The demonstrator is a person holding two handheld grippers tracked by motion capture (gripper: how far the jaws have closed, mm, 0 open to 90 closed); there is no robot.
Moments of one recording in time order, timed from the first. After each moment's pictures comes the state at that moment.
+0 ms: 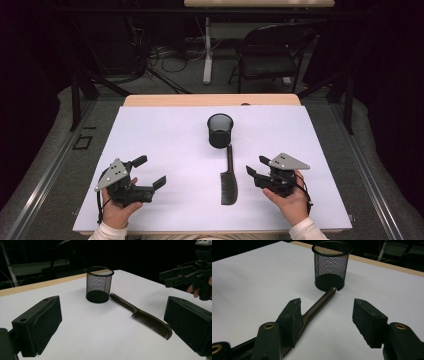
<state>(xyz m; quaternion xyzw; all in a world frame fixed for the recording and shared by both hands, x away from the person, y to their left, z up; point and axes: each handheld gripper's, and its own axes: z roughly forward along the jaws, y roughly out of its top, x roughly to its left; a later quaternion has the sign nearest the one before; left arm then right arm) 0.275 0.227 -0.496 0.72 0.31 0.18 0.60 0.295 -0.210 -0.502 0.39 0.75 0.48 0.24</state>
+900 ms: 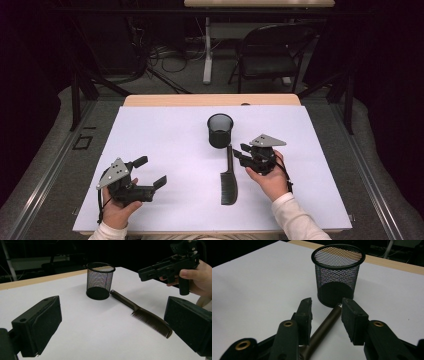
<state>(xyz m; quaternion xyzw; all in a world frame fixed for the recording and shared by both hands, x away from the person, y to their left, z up) 0.277 0.226 -0.499 0.72 0.33 0.17 0.59 0.353 -0.170 -0.501 0.41 0.75 0.47 0.21</state>
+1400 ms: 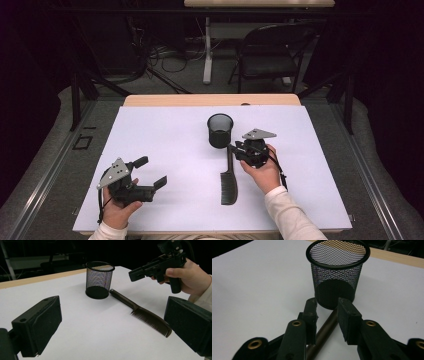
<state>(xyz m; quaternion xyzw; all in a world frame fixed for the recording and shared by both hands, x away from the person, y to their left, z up) 0.278 0.226 -0.500 0.72 0.33 0.17 0.59 0.377 -0.156 -0.505 0.43 0.77 0.44 0.19</state>
